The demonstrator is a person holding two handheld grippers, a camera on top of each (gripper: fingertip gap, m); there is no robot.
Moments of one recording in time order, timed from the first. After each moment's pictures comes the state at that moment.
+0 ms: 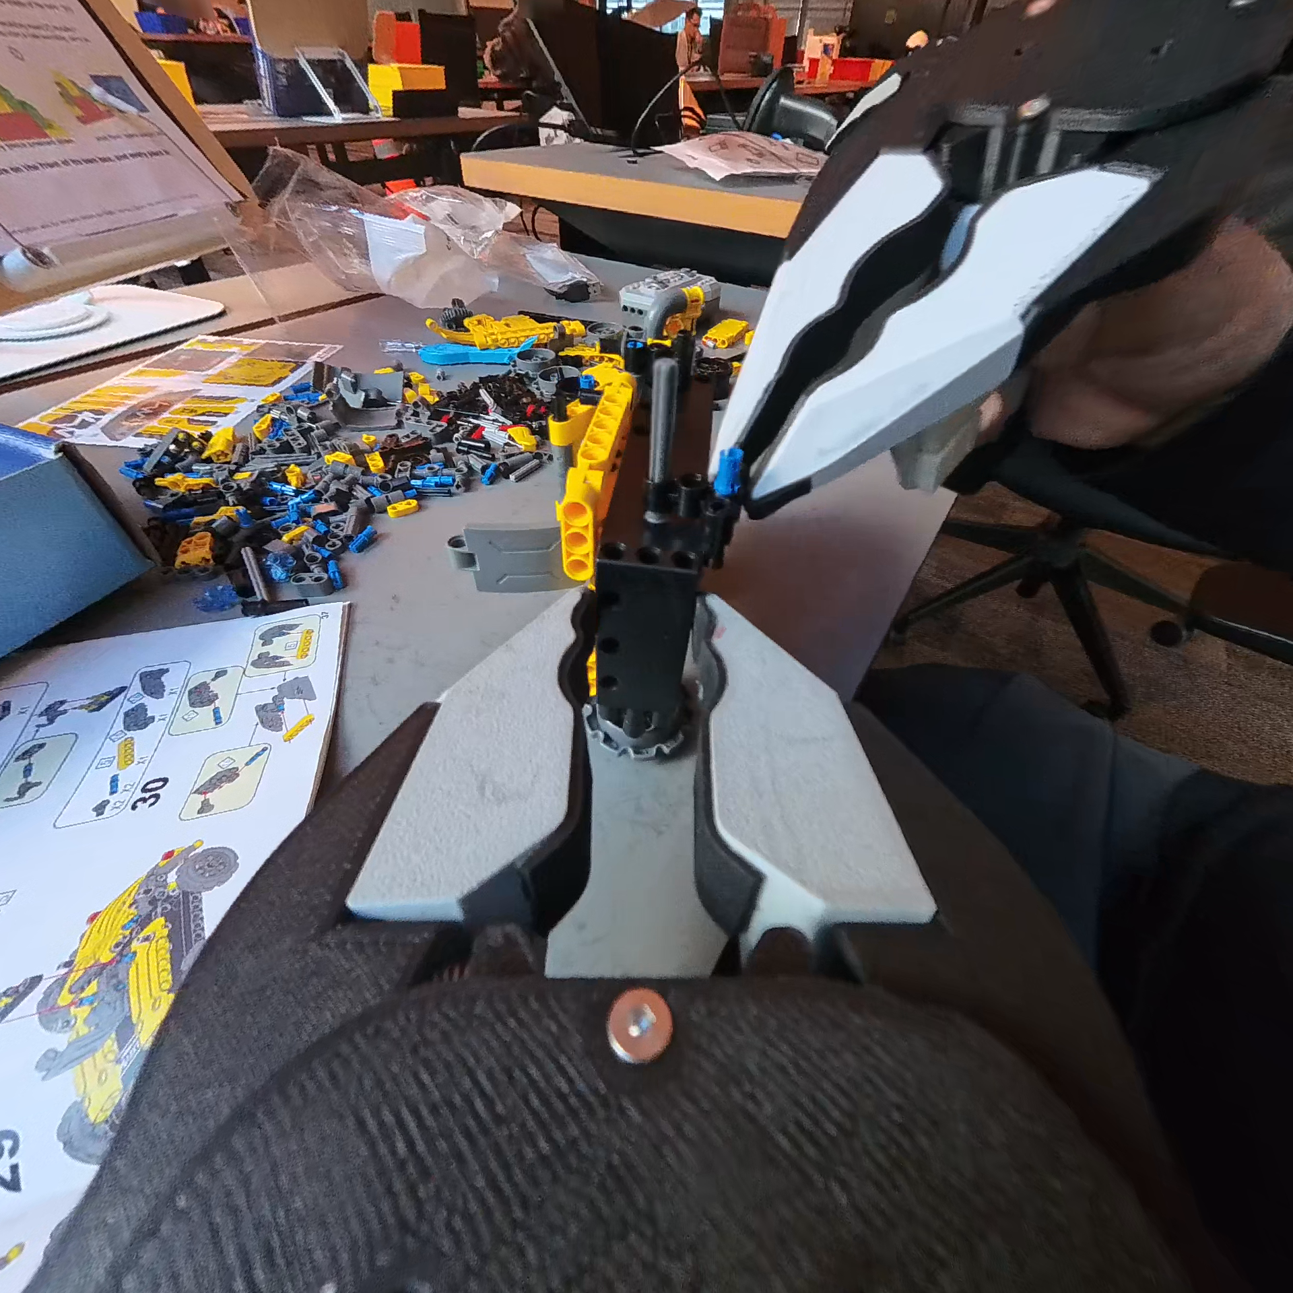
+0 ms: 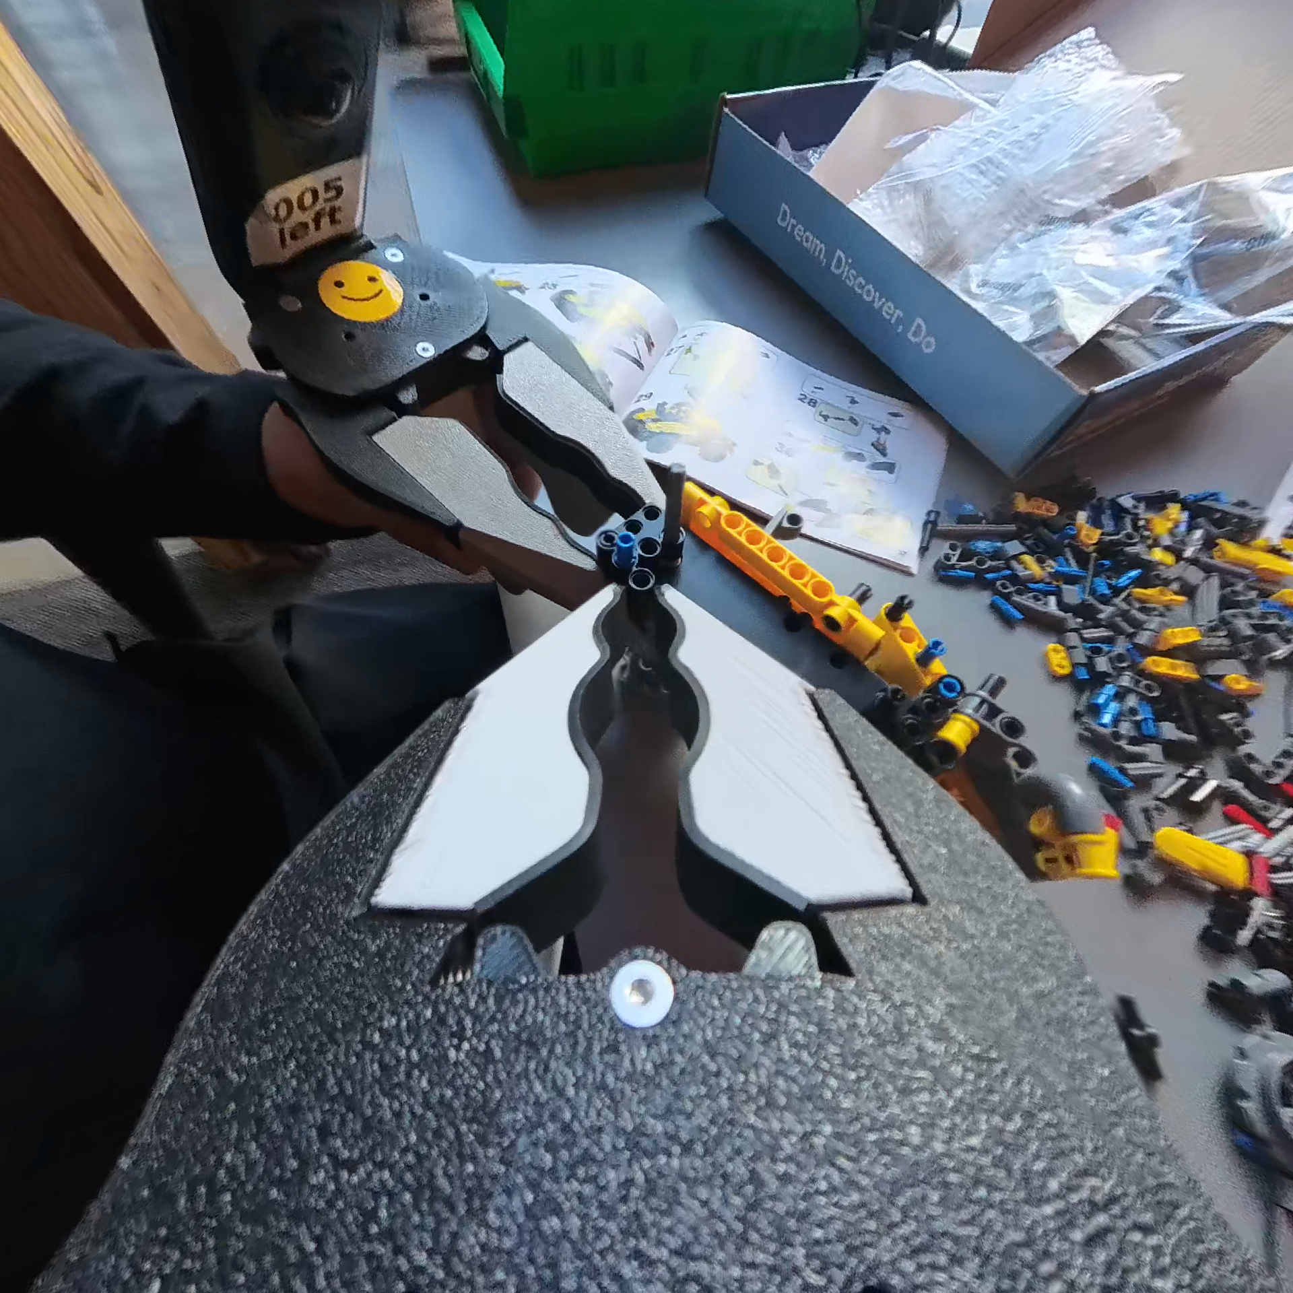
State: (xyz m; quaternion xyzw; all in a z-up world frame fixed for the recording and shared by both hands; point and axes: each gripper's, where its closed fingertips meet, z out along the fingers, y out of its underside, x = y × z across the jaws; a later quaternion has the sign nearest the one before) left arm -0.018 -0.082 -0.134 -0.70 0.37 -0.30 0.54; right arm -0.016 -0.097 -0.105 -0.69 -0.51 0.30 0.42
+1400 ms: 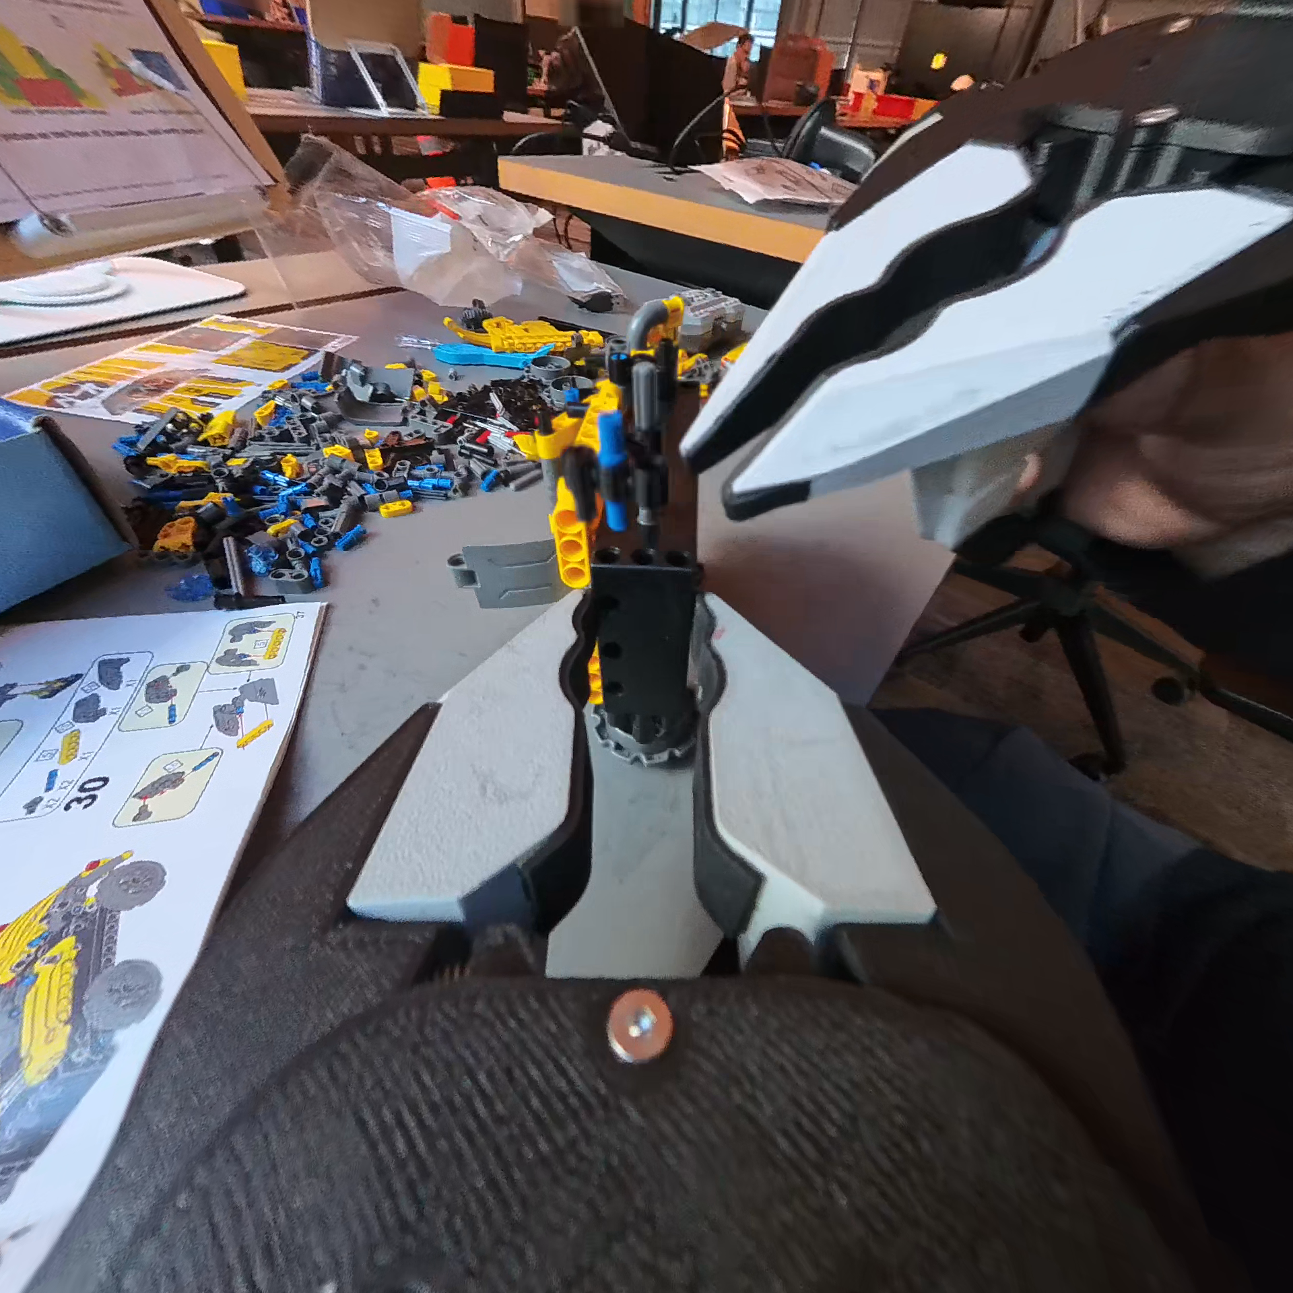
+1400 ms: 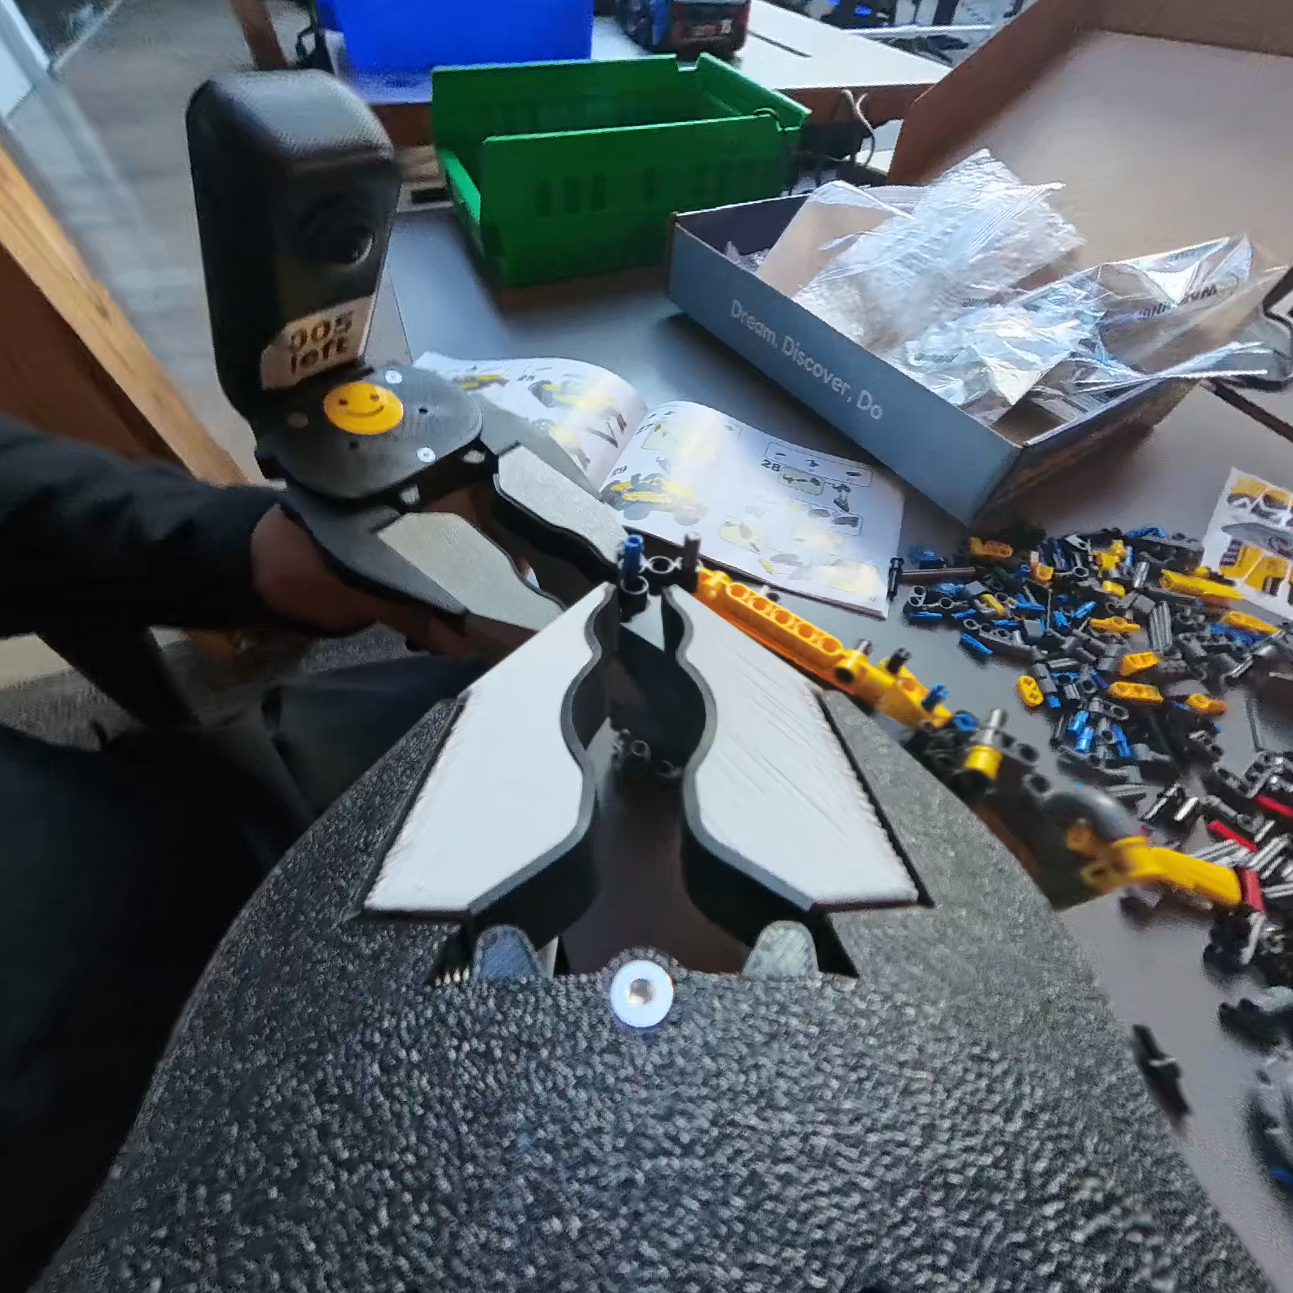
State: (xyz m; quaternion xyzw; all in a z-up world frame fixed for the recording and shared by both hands) left arm -0.004 -0.078 -0.132 -0.71 0.33 -0.31 0.54; right arm -0.022 -0.091 -0.088 -0.68 -0.47 0.31 0.47
